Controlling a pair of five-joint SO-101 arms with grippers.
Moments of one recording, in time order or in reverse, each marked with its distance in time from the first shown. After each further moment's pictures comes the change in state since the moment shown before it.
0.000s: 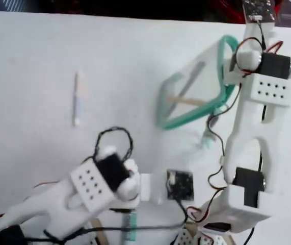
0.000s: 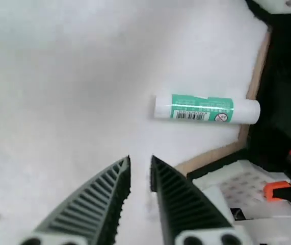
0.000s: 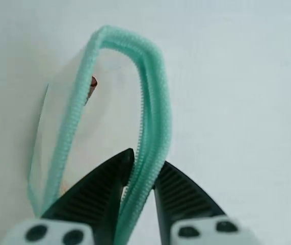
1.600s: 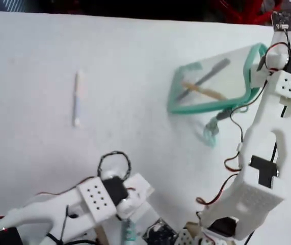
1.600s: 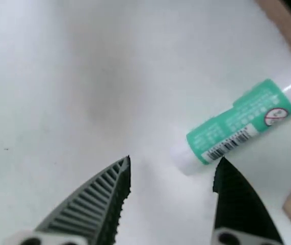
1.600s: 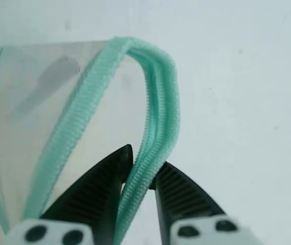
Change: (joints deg) left arm 1.9 -2.4 30.0 -38.7 -43.4; right arm 6.9 16.1 -3.3 -6.8 7.5
